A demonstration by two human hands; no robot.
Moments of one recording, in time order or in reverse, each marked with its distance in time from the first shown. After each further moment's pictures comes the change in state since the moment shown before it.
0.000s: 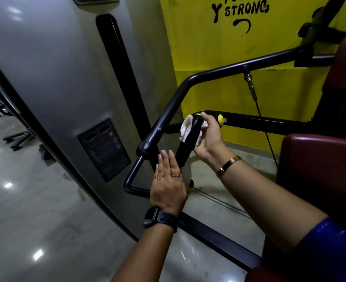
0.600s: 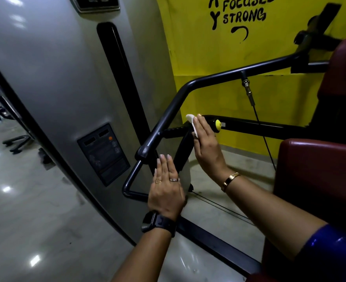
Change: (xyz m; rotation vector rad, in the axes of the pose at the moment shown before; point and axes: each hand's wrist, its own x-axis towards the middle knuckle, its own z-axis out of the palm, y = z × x) left_hand 0.001 0.003 -0.002 -0.005 0.001 -0.011; right_hand 0.010 0.013 -0.050 -1.441 -0.104 -1.036
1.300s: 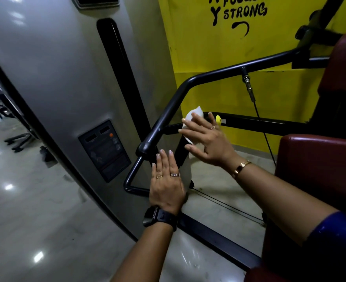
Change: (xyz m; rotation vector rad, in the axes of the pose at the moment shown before) left_hand -0.001 -0.003 0.005 0.112 0.002 0.001; right_hand 0.010 0.012 -0.030 -0.265 -0.197 -0.450
